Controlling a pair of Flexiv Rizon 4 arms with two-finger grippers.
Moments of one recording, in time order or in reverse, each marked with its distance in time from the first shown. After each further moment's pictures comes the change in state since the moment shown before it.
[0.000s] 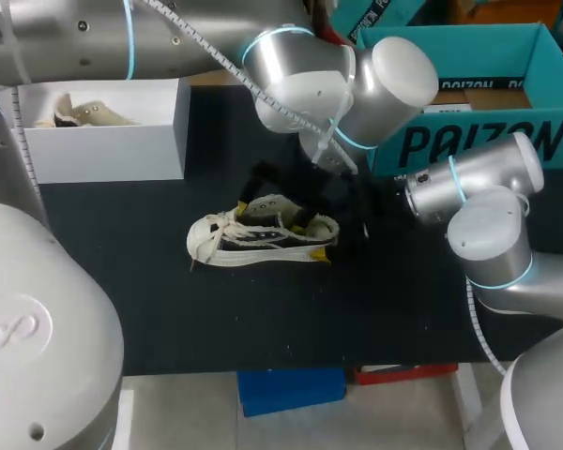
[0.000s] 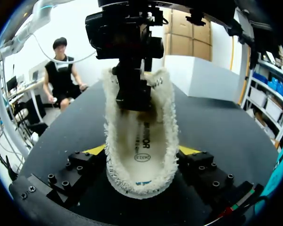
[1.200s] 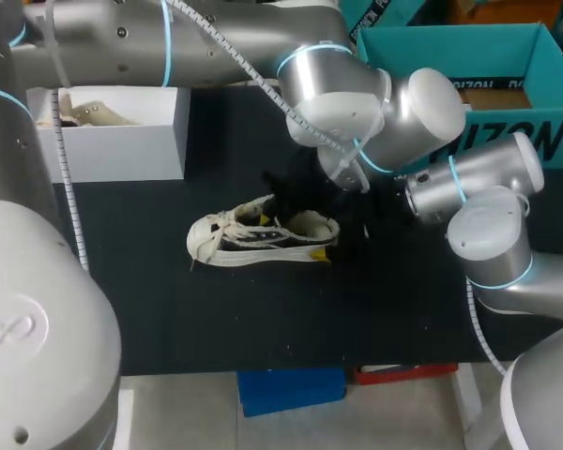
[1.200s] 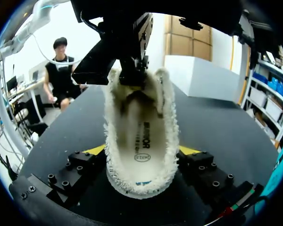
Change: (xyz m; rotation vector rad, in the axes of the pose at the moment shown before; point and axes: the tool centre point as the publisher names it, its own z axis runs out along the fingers) left arm 0.002 0.006 -0.003 0.025 -0.133 0.056; right arm 0.000 0.000 0.000 0.000 0.000 0.000
